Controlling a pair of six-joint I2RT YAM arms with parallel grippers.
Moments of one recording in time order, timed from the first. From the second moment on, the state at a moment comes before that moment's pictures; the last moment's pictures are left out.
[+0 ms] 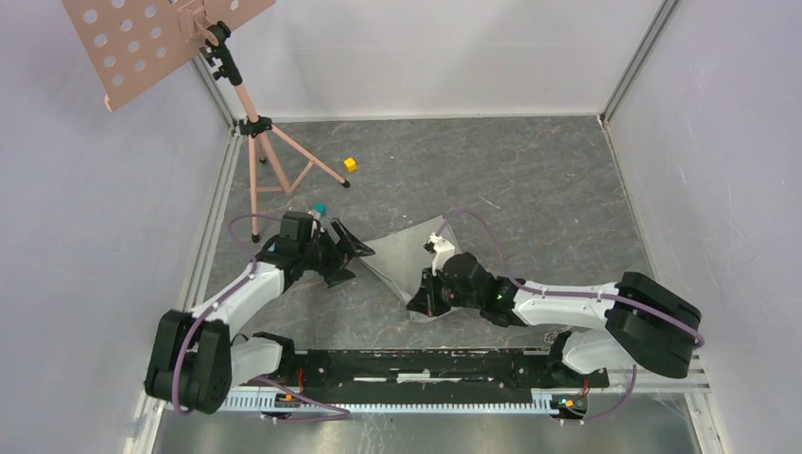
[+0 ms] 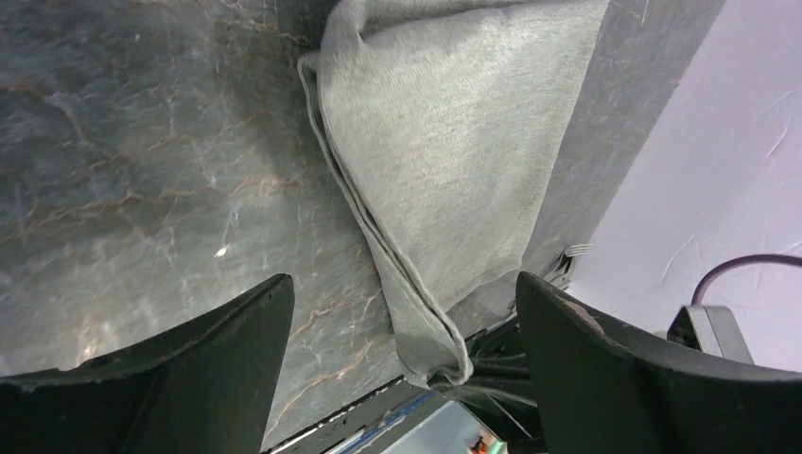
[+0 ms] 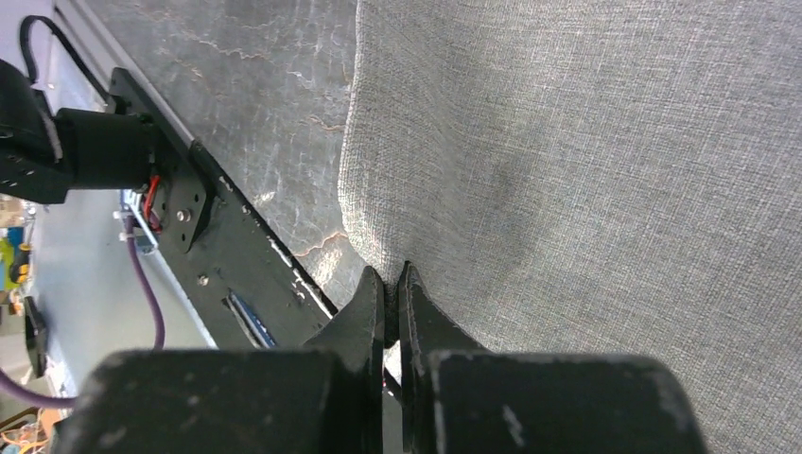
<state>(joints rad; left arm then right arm) -0.24 1.12 0.51 -0.24 0.43 -0.96 1.04 1.36 0.51 0.23 -0.10 0.72</state>
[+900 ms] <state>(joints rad) -0.43 1.45 0.76 -0.21 0.20 -0.93 0.92 1.25 0.23 0.54 -0.26 0.75</state>
